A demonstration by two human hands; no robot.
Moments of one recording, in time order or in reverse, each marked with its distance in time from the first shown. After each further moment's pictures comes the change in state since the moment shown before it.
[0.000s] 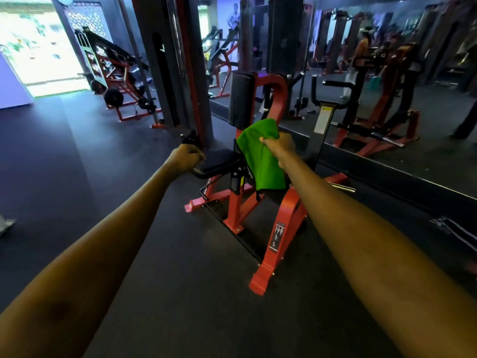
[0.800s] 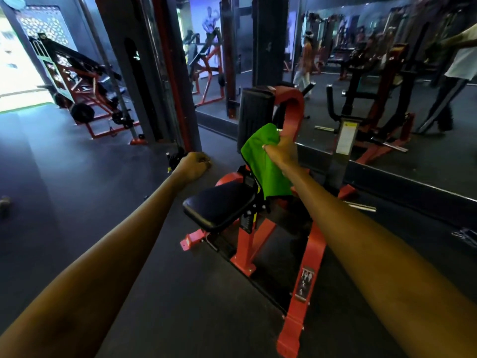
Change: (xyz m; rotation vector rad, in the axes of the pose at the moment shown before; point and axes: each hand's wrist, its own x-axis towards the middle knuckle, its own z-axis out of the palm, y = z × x) left_hand 0.386 -0.104 -0.020 -0.038 -0.147 0.100; right_hand 0.278 -0.046 0.209 -0.199 0.139 -0.007
